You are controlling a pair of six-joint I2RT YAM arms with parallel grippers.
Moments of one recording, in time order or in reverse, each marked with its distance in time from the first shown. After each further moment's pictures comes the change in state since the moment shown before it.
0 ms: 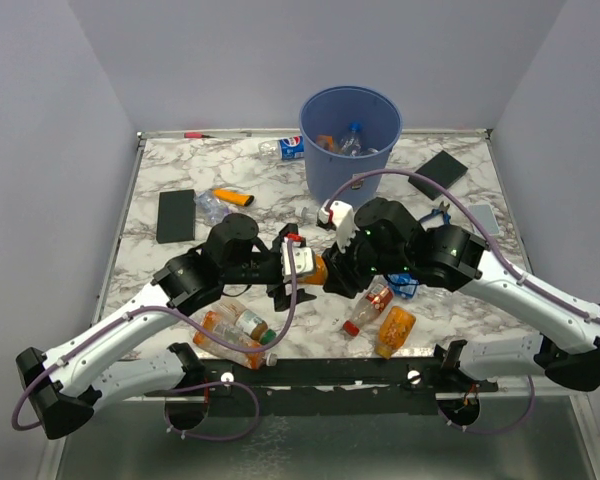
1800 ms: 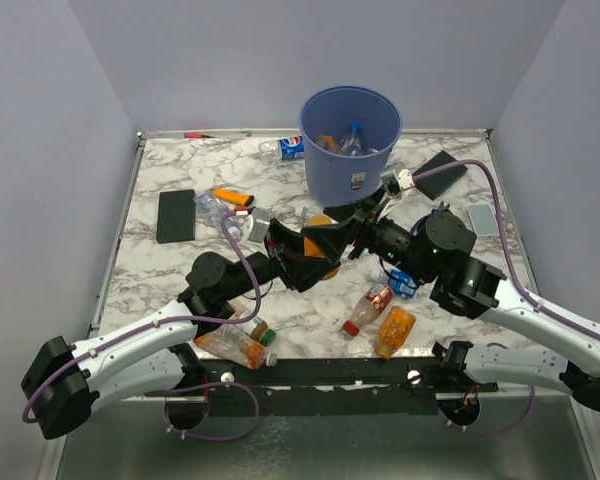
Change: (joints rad) left arm -0.030 -0.005 -0.428 1.200 -0.197 -0.996; right arm -0.006 -0.242 -0.351 0.952 0.200 0.253
